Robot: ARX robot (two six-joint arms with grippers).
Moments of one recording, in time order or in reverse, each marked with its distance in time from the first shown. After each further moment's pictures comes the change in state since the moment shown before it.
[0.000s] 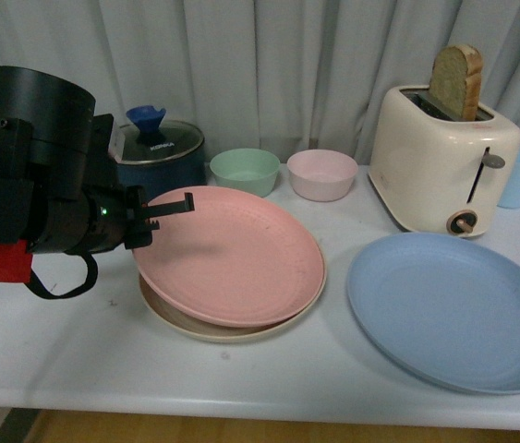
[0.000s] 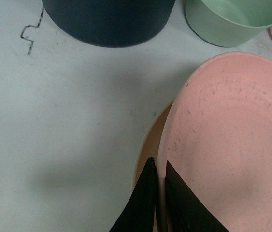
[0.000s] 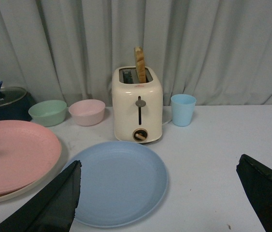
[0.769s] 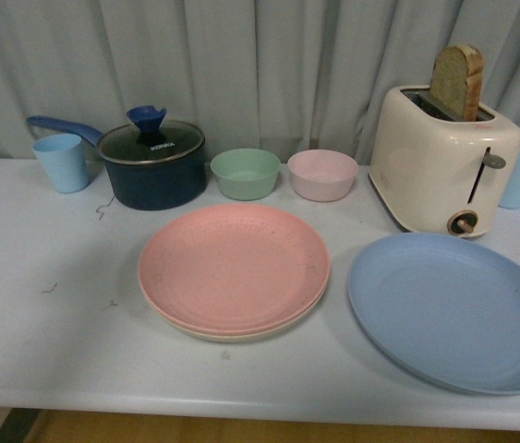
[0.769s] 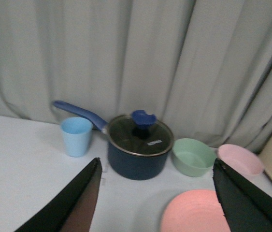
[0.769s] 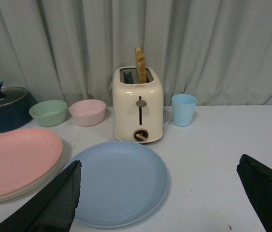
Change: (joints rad) left arm 0.106 -0.789 -0.594 0.431 -0.003 0.159; right arm 0.000 0.000 0.000 0.000 0.000 0.000
